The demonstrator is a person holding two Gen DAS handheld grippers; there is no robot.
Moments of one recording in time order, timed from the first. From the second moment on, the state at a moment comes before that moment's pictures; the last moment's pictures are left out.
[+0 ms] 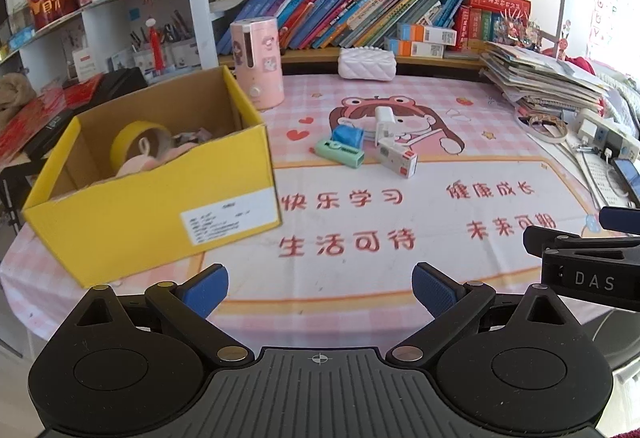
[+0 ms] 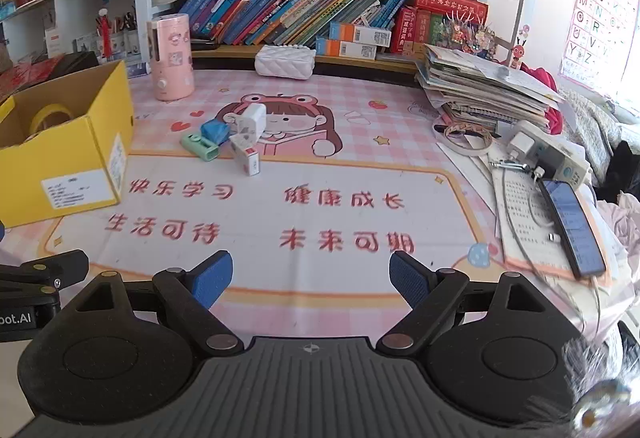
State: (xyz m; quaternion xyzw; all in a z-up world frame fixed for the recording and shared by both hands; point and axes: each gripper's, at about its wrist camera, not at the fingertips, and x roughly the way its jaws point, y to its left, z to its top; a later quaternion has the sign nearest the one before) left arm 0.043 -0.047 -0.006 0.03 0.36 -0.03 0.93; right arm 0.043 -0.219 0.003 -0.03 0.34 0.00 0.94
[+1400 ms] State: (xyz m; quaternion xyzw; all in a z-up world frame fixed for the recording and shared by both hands) left arm 0.183 -0.129 -0.032 0.01 0.39 -0.01 0.92; right arm 0.223 -0.284 -0.004 -0.01 0.36 0.11 0.93
